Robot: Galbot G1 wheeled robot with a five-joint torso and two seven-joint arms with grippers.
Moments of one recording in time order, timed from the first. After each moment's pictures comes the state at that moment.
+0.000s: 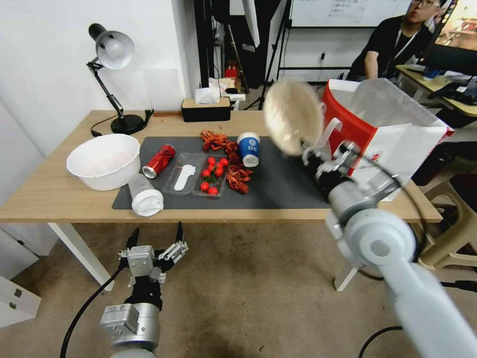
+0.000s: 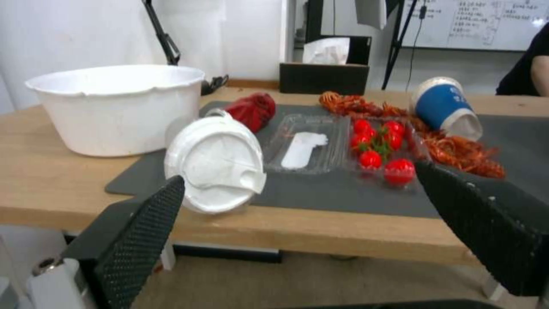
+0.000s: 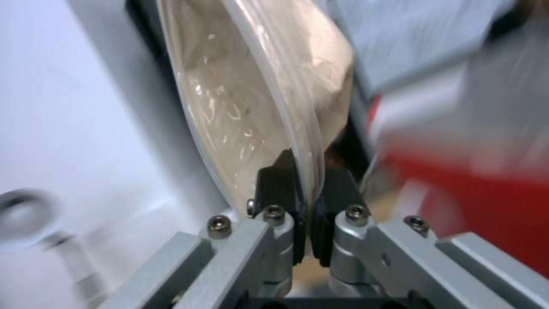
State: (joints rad) left arm 1.86 -1.61 -0.45 -2.35 -0.03 0.00 -0.11; right arm -0.90 0.96 0.31 2.24 0.97 -0.14 0.62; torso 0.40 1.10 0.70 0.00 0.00
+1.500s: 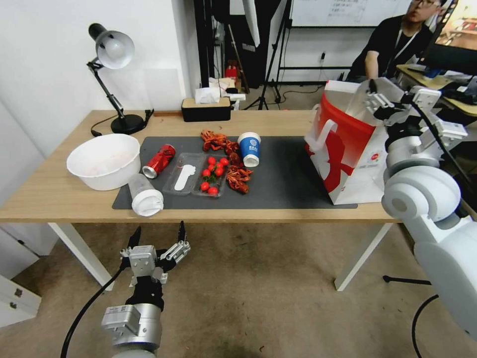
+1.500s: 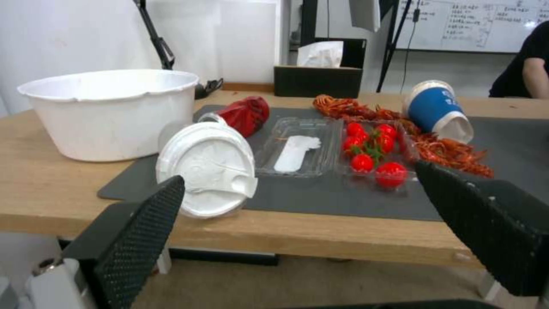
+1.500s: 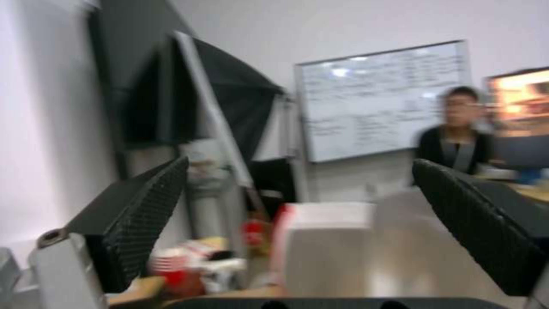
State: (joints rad) left arm 1.86 -1.61 -0.44 -2.35 -0.02 0.00 -0.10; right arm -0.84 0.86 0.37 2.12 0.83 -0.15 0.53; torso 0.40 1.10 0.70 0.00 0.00
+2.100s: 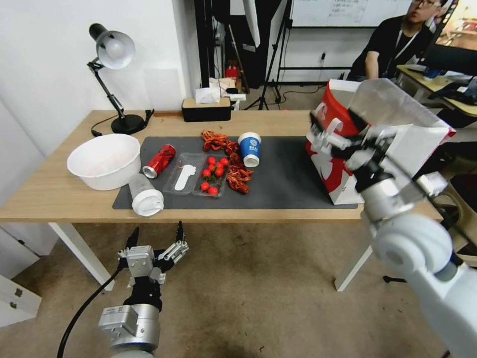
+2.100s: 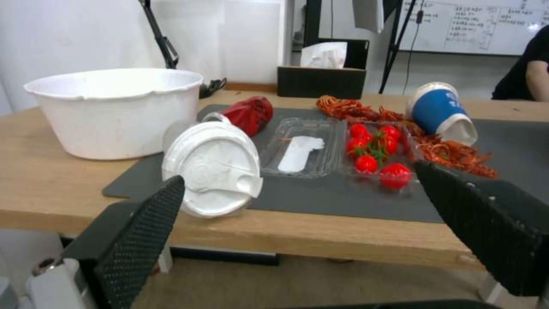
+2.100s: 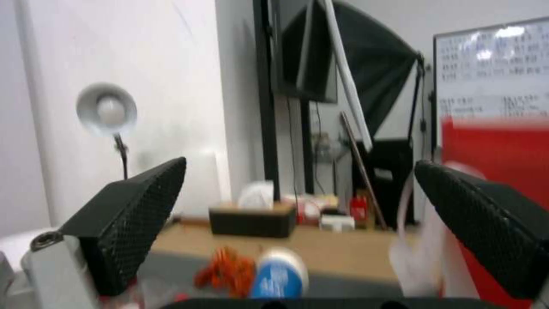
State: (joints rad) left arm 1.86 -1.61 -0.45 -2.35 -0.03 0.00 -0.10; right arm -1.01 0.83 0.38 2.21 0.84 -0.03 0.27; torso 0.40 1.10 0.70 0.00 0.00
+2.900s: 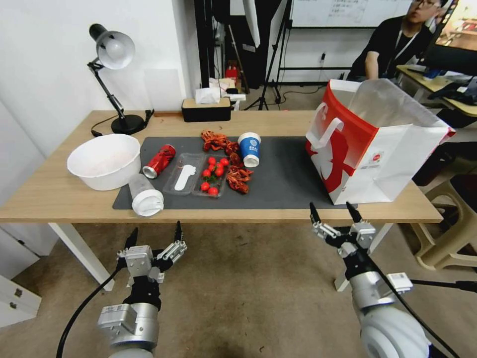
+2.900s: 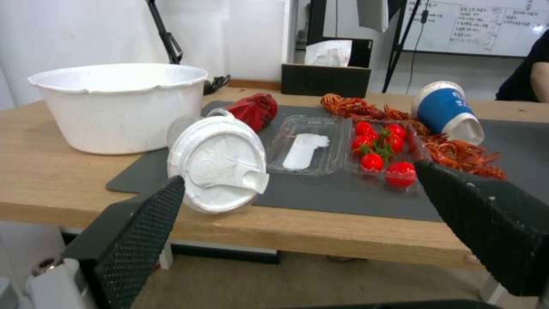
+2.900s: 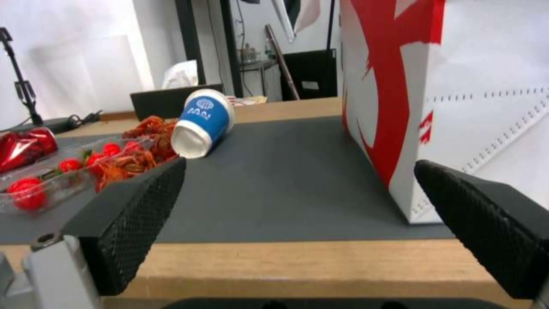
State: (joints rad) left arm 1.86 -1.61 -0.46 -2.35 -0.05 0.00 -0.10; right arm -1.57 0.95 0.37 2.12 0.49 0.25 0.27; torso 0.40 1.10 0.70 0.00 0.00
